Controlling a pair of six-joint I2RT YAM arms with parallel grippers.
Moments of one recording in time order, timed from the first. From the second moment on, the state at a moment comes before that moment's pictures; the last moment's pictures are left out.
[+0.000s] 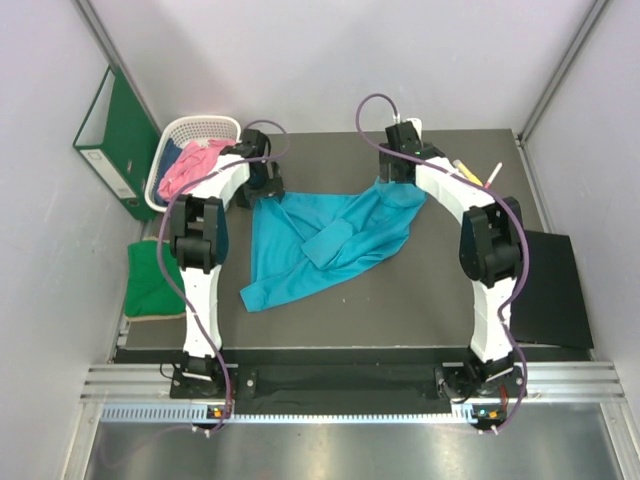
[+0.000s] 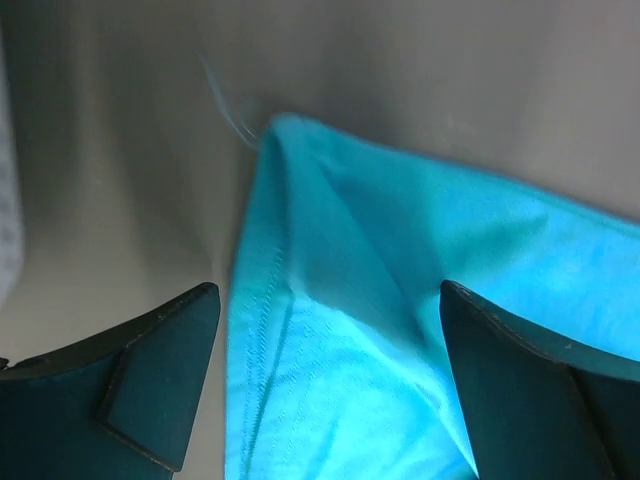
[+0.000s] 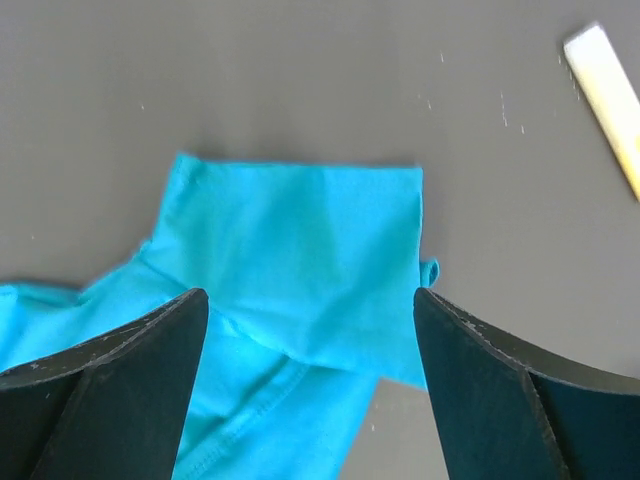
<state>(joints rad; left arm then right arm) -0.17 2.28 1.93 -0.81 -0.07 -0.39 0.37 2.11 1.80 -0.51 0.39 0.24</state>
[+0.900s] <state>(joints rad) -0.15 2.42 2.11 -0.74 -0.07 -0.42 0.12 1.97 1.60 -0.53 -0.01 0.46</state>
